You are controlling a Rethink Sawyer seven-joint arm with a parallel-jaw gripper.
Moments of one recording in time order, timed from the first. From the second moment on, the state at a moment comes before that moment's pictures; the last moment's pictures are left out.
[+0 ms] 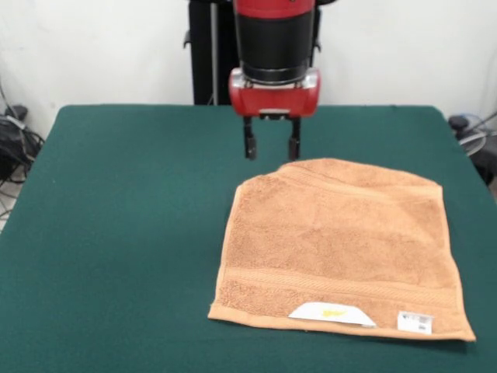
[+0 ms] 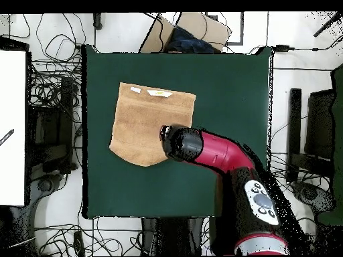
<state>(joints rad) -0.38 -0.69 0.12 1.81 0.01 0.43 1.52</state>
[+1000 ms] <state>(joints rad) -0.38 -0.55 0.11 1.81 -0.06 0.34 1.52</state>
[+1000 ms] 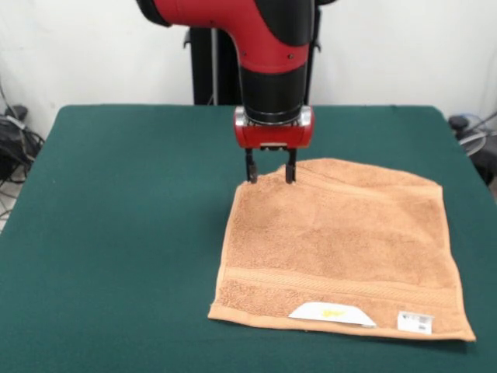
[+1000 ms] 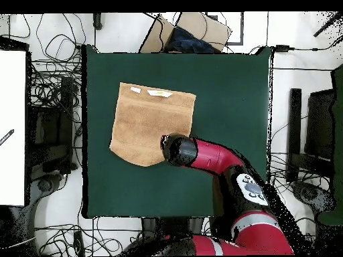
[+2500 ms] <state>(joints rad) -0.44 -0.47 0.11 1.82 -0.14 0.19 1.52</state>
